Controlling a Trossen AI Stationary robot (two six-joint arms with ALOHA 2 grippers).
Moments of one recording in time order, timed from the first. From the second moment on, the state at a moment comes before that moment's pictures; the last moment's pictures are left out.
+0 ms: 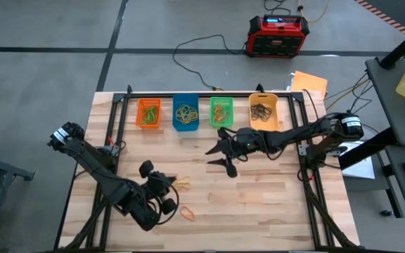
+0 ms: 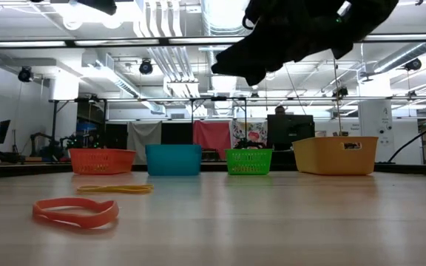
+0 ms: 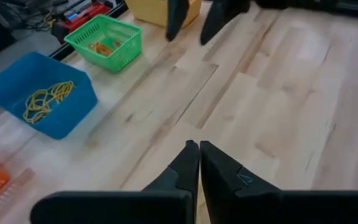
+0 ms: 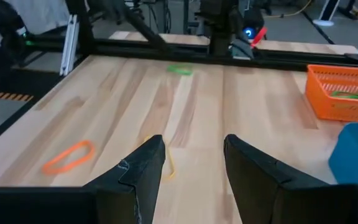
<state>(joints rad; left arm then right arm) -0.73 1.58 1.29 -0.98 -0.93 -1.13 -0.02 1.56 0.81 0.44 -0.21 -0.07</state>
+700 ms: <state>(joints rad) -0.66 1.58 0.89 -0.46 -0.82 -0.86 0.02 1.56 0.80 0.32 -0.21 0.04</state>
